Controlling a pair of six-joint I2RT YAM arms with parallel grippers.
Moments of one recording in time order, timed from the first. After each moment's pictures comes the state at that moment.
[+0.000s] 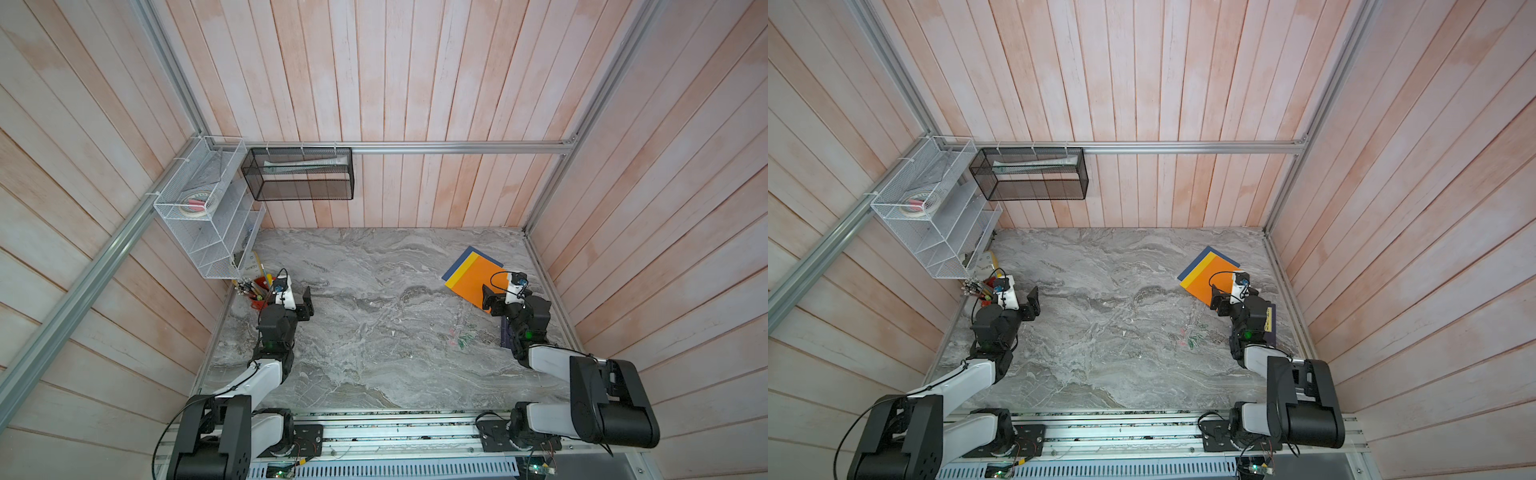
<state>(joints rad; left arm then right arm) -0.02 1.21 0.29 0.75 -0.01 -0.04 -0.05 1.36 0.32 0.82 -0.15 -0.01</state>
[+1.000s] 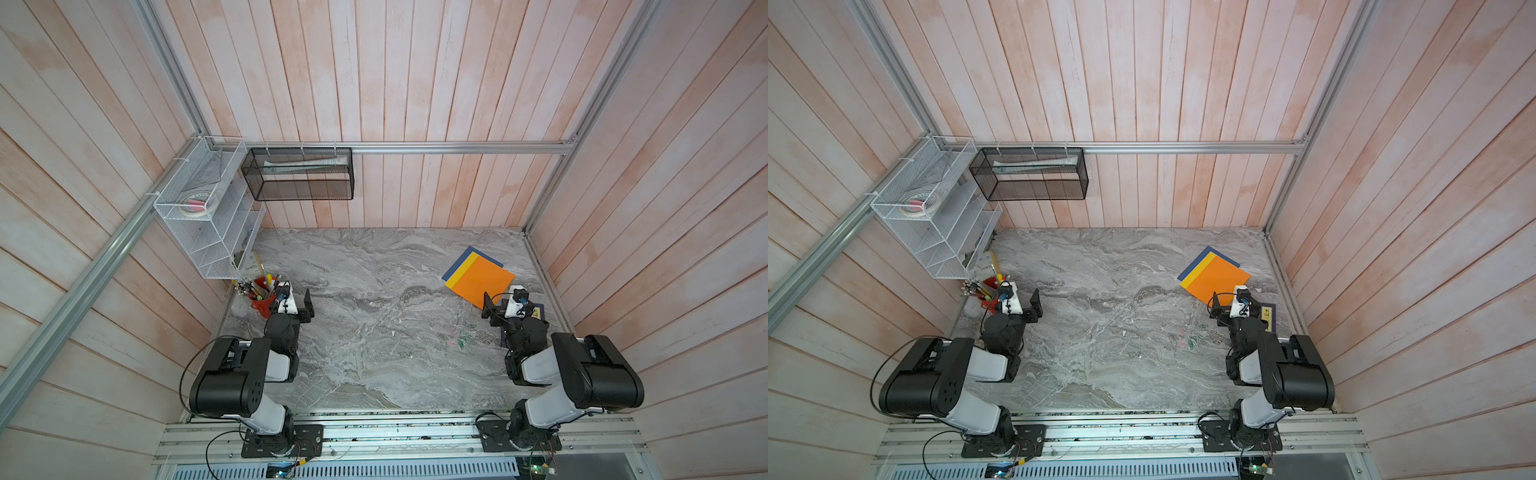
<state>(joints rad) -0.01 1.56 0.22 1.26 -0.06 -0.02 -0.03 1.55 0.14 1.36 -0.06 -0.01</state>
